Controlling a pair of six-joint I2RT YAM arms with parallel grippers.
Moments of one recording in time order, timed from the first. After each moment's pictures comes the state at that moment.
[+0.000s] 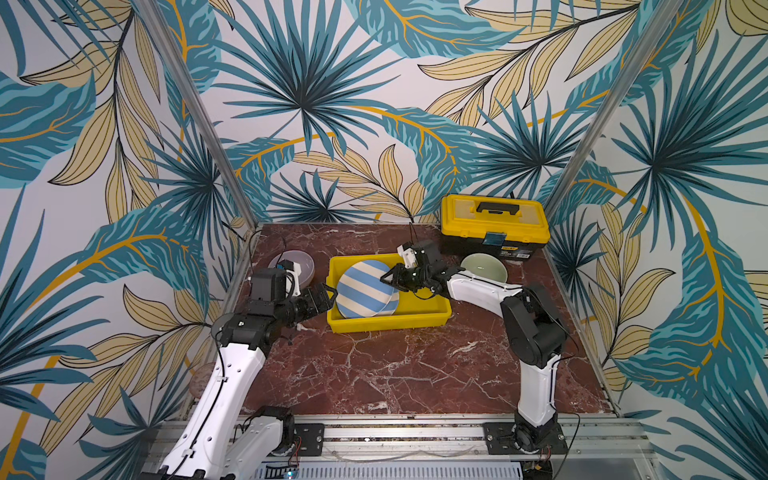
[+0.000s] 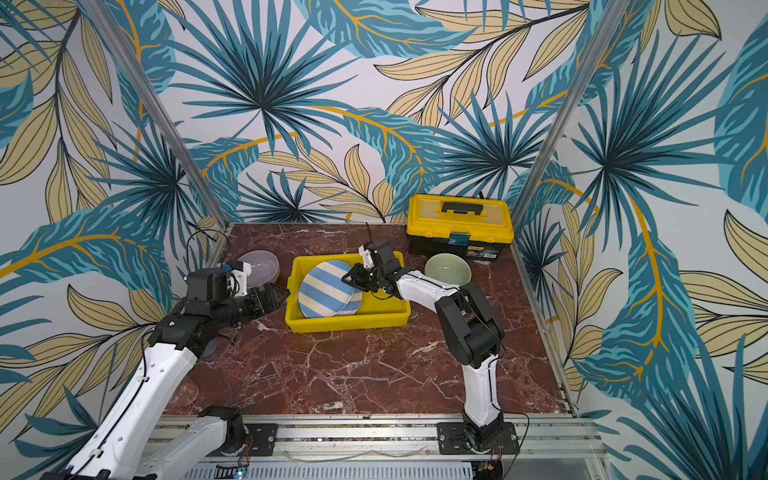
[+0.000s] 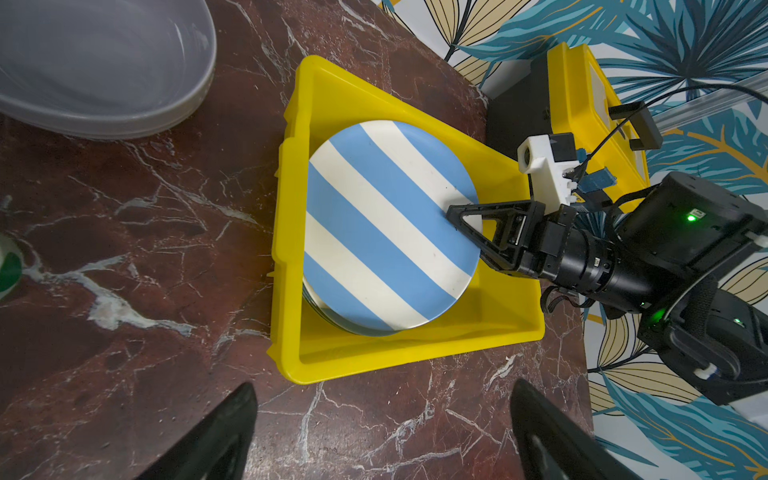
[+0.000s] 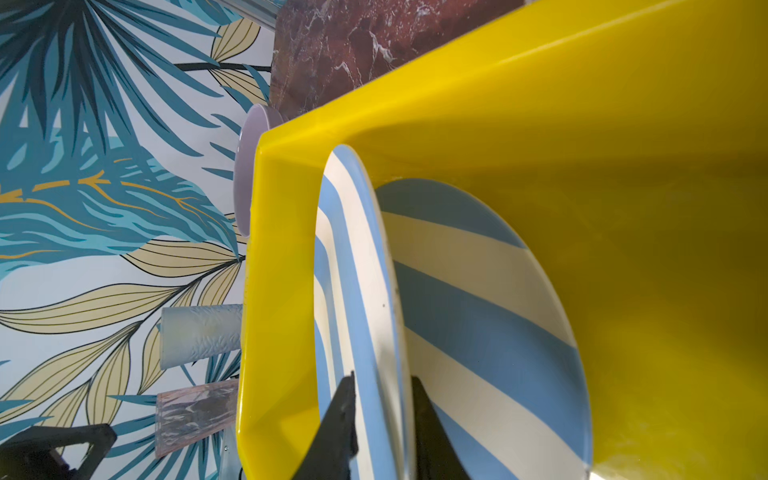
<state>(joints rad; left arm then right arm) -0.08 0.95 0.90 -0.67 0.38 -0.58 0.53 2.00 1.38 -0.05 -0.47 0.77</state>
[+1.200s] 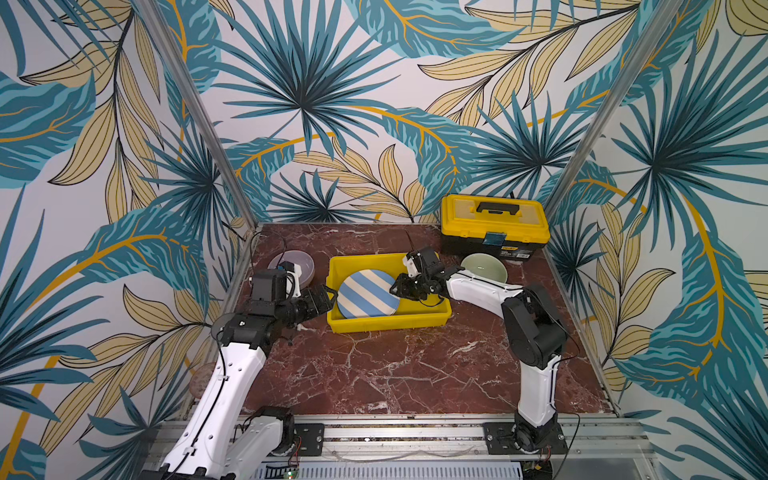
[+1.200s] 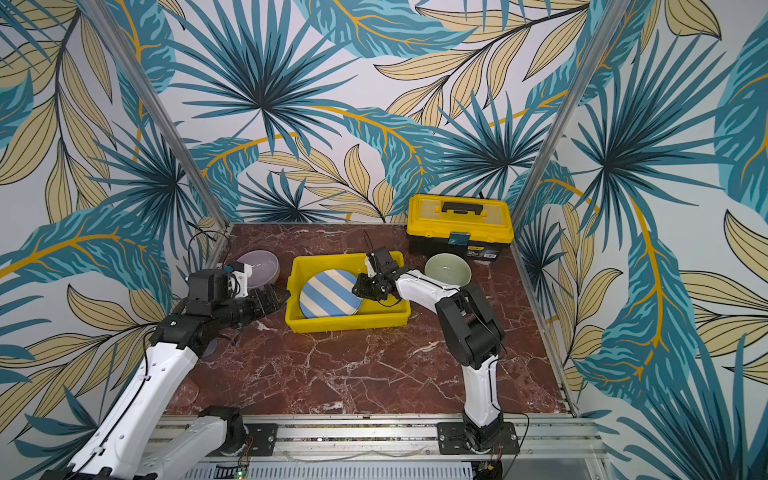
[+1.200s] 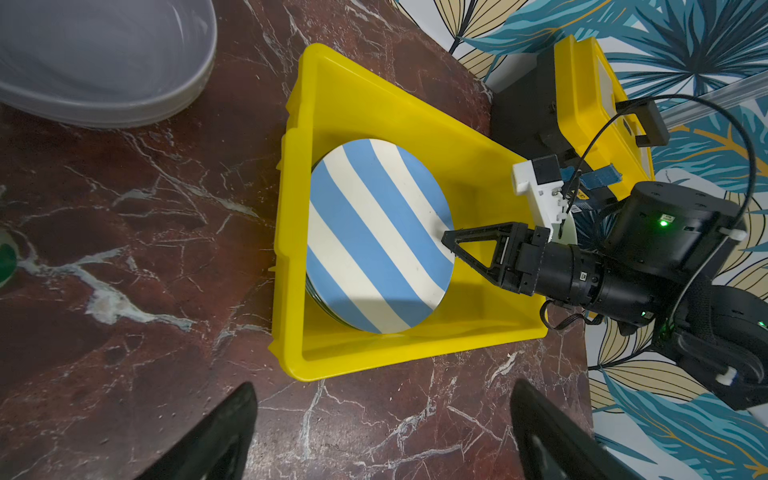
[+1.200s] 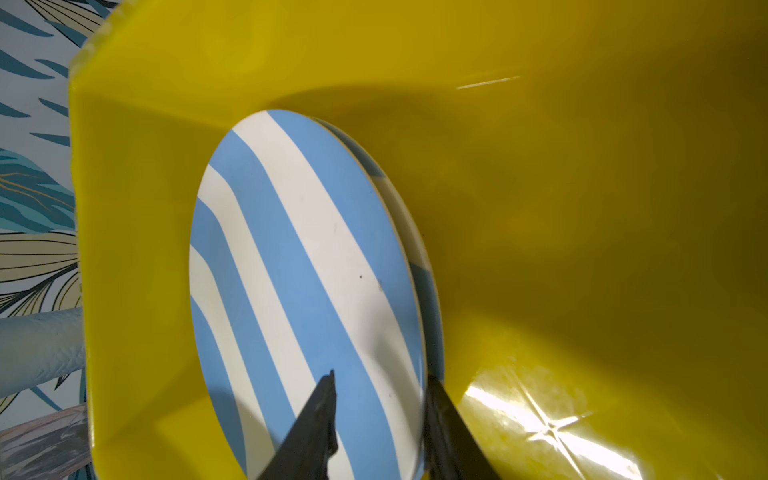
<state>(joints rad) -0.08 0.95 0.89 -0.67 0.39 -0.58 0.54 2.00 1.40 -0.31 -0.29 0.63</state>
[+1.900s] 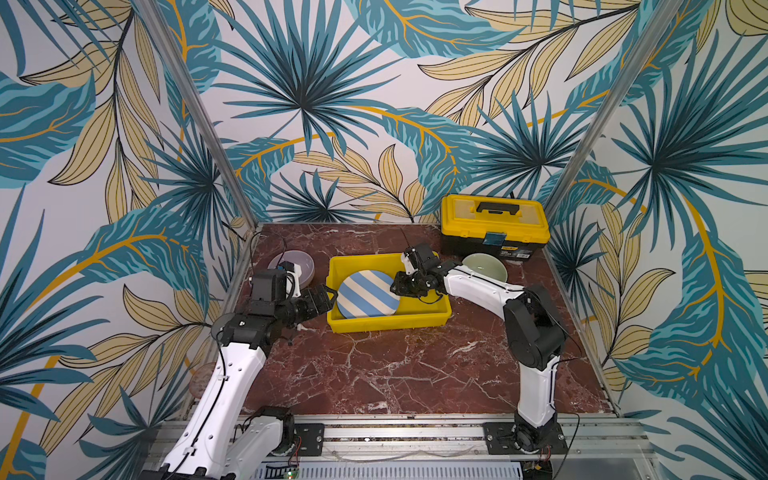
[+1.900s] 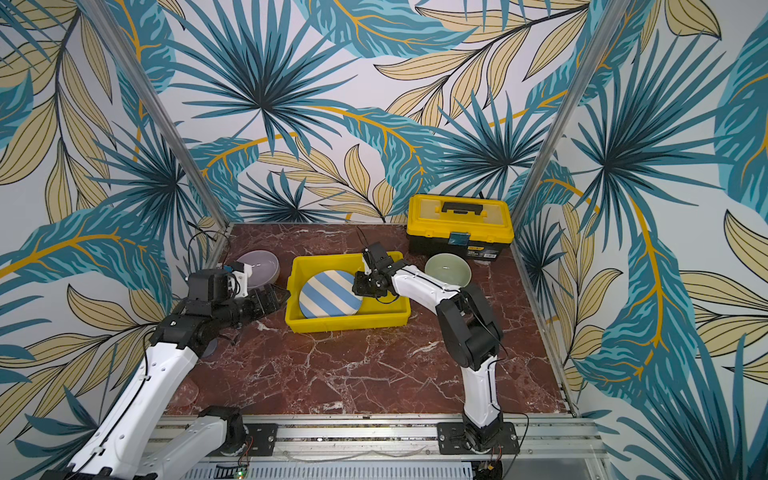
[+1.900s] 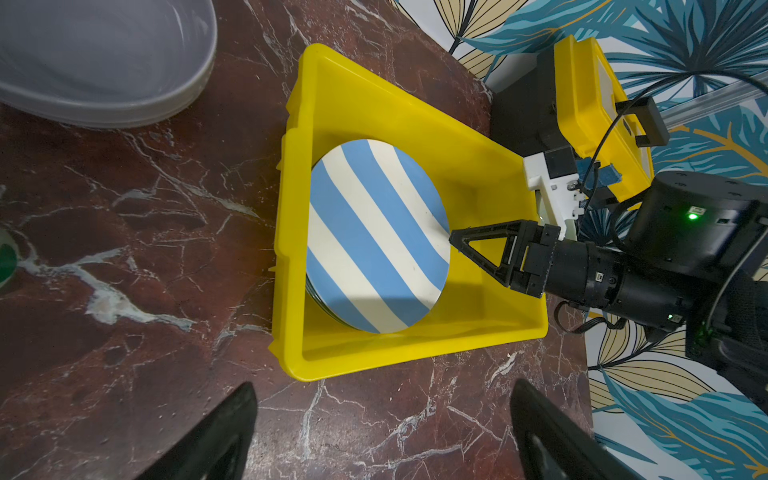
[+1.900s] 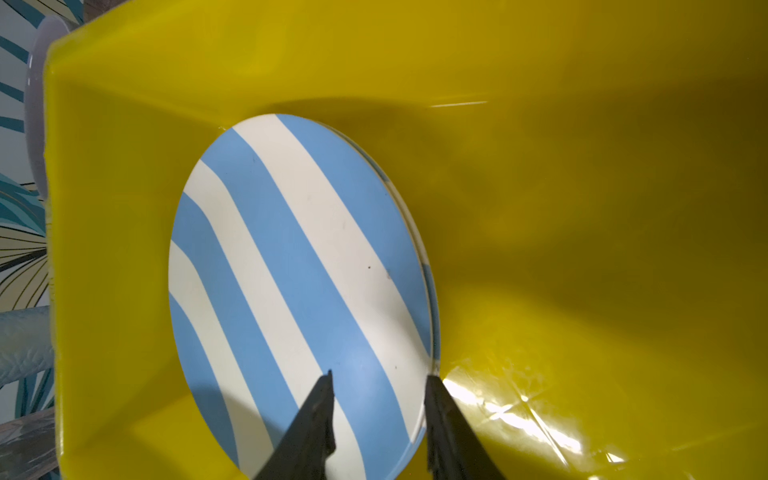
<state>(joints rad) -0.08 0.95 0.89 -0.67 0.39 -0.58 0.57 2.00 1.50 -0.46 -0.19 0.58</state>
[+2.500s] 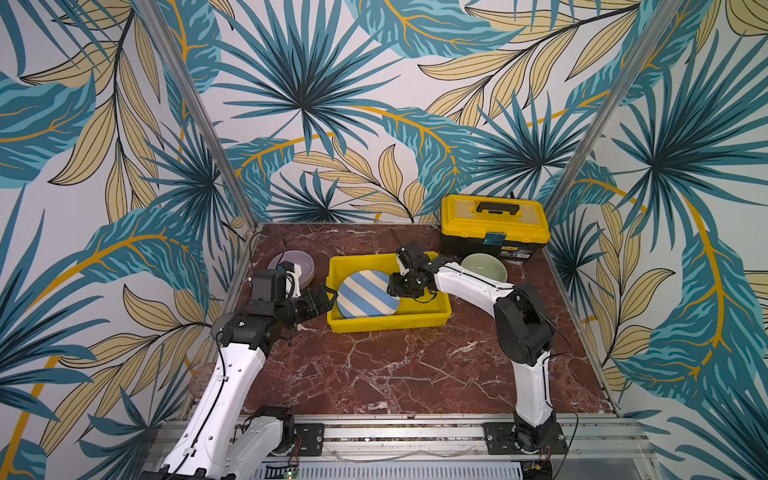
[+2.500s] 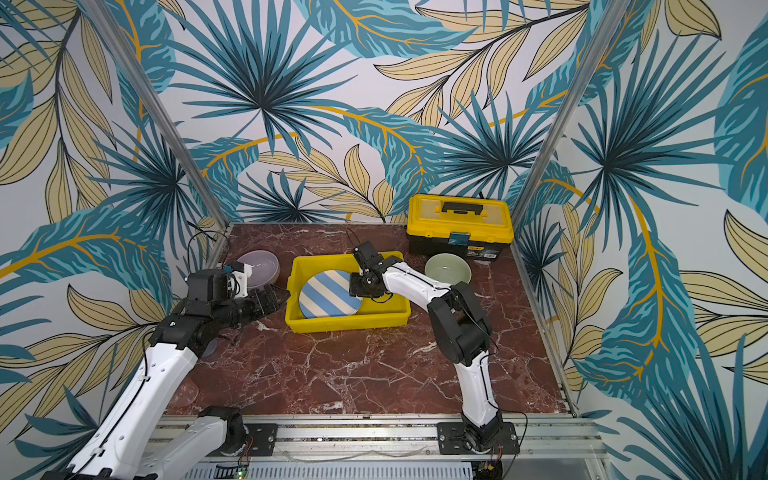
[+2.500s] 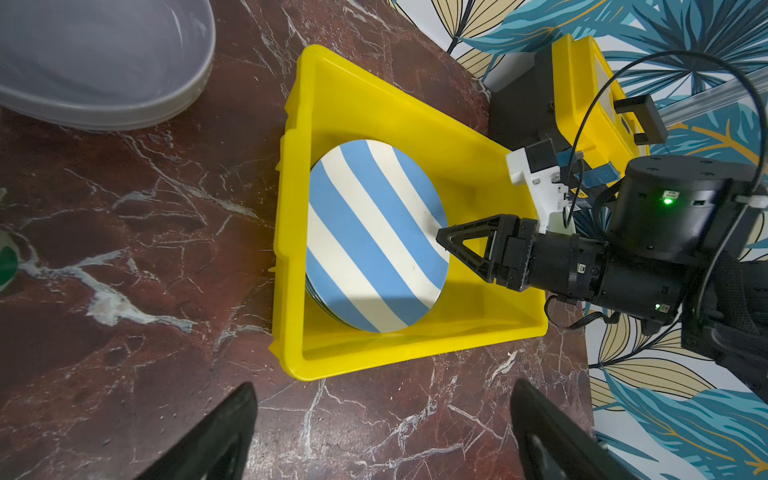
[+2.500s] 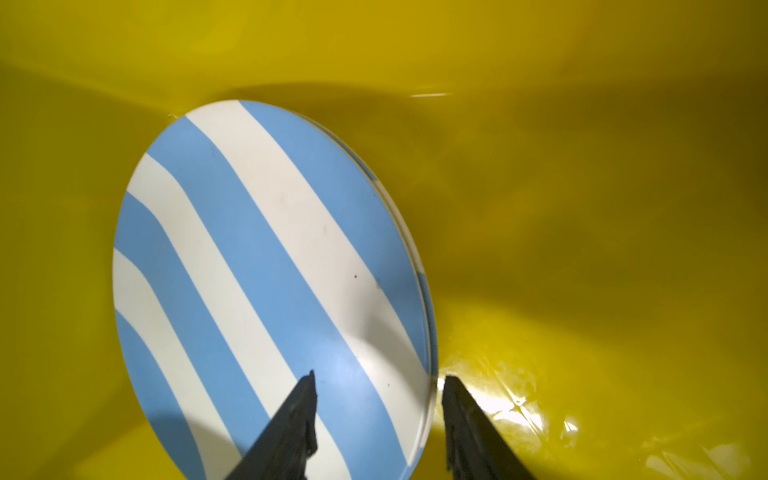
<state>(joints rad) -0.07 0.94 0.89 -0.67 0.39 -0.56 0.61 2.08 1.62 -0.59 -0.10 0.57</state>
